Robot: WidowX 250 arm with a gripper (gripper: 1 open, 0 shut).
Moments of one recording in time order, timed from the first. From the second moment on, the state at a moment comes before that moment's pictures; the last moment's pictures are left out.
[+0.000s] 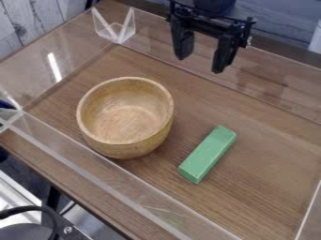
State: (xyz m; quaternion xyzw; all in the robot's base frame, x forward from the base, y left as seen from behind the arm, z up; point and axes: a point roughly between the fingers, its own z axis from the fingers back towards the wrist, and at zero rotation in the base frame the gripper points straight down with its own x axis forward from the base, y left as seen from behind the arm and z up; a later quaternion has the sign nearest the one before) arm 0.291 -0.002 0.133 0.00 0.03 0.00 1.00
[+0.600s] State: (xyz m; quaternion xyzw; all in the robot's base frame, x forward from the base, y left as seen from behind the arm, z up) arm 0.242 -0.028 0.070 0.00 0.09 -0.07 0.99
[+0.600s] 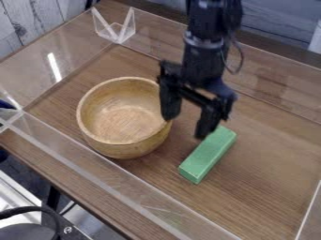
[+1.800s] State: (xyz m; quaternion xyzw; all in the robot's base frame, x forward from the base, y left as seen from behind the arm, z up) arm 0.245 -0.046 0.030 0.00 0.08 -0.10 0.99
